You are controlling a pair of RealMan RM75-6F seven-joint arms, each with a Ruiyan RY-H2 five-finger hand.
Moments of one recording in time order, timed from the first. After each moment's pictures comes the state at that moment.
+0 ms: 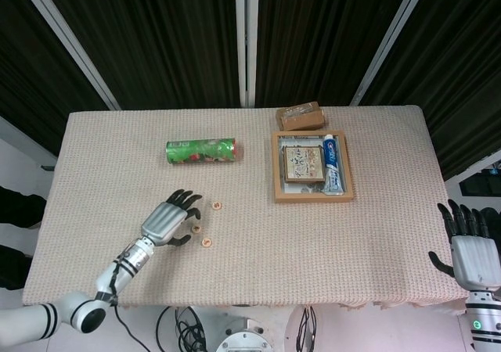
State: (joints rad) left arm -0.65 -1.49 -0.05 -1.52 1.35 0.94 0.17; right arm 0.05 -1.14 0.06 -1.63 -1.42 1.47 -0.20
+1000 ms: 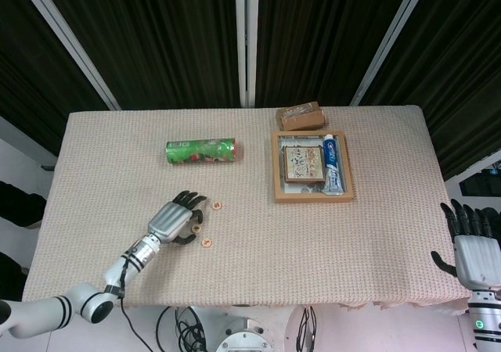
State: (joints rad) left arm -0.68 -1.59 -0.04 -1.32 1.41 0.90 0.04; right arm 0.05 -1.13 0.07 -1.62 -1.41 1.46 -0.19
